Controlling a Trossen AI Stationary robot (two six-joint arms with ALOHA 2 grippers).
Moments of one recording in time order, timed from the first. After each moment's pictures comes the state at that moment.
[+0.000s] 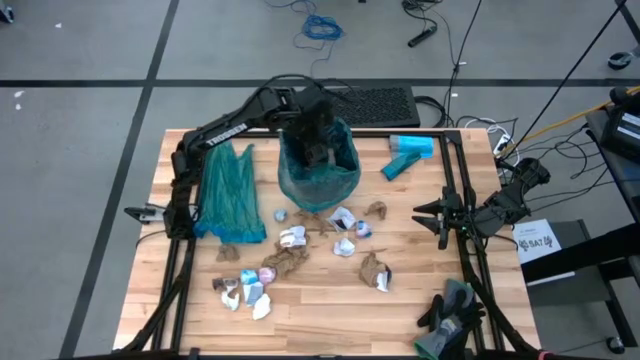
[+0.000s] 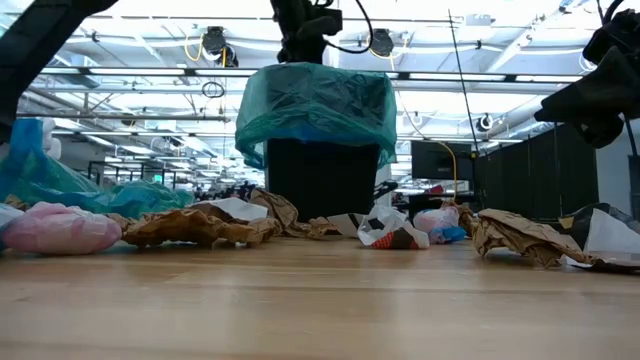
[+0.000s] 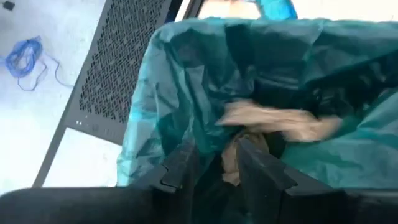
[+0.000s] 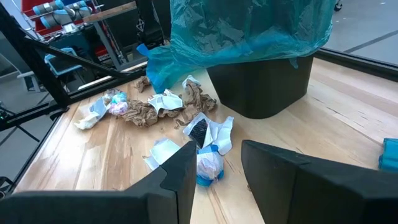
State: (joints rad) left arm 0.39 1.98 2.26 -1.29 -0.14 0.12; right arm 0.70 0.00 0.17 -0.53 0.88 0.59
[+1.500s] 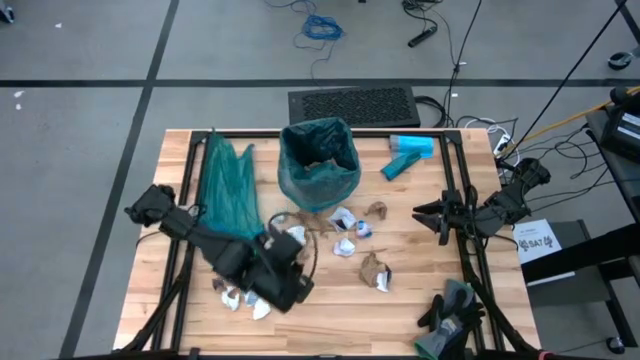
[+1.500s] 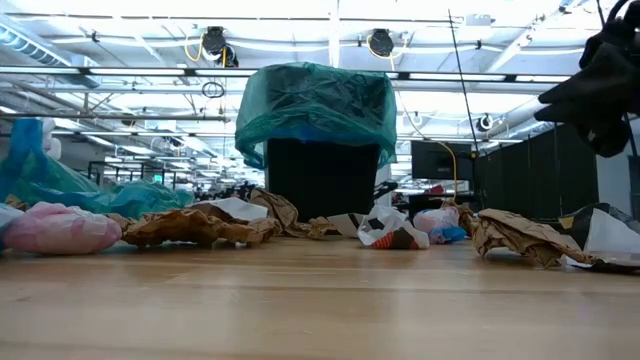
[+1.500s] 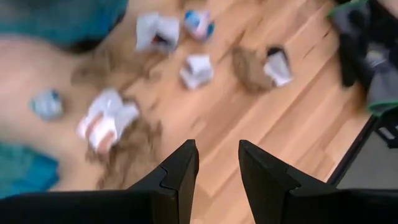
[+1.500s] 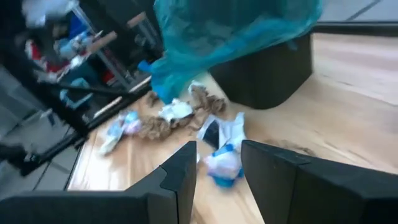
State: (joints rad) left arm -0.56 1.80 1.87 -1.27 -0.49 -1.31; right arm 0.69 0.00 0.17 -0.51 0.90 0.83
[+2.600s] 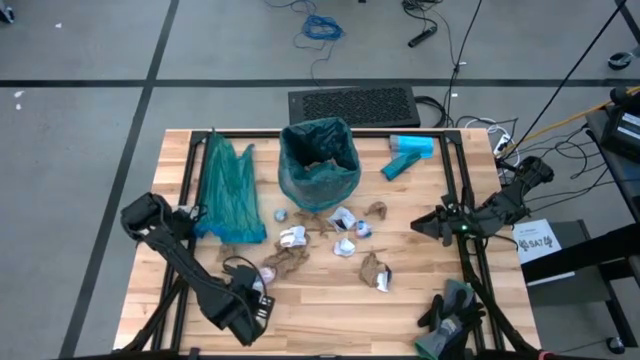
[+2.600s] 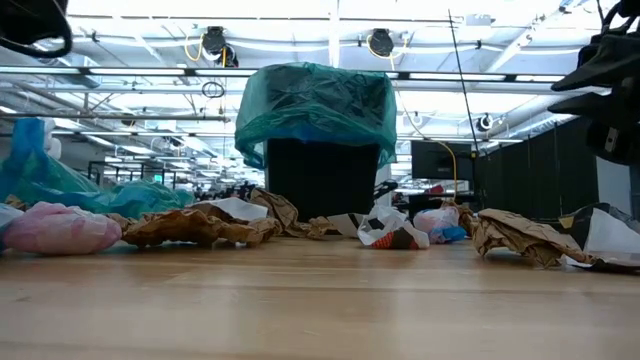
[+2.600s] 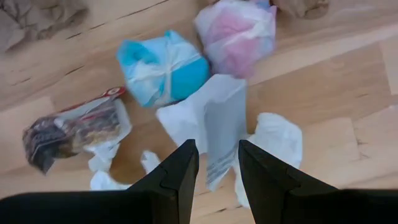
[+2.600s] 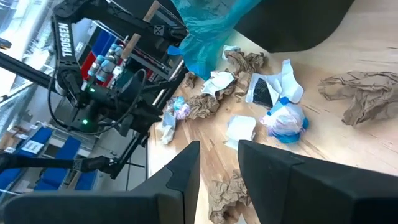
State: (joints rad) left arm -0.81 1.80 1.27 -1.08 -0.20 -2.06; right arm 0.69 0.07 0.17 -0.42 0.70 1.17
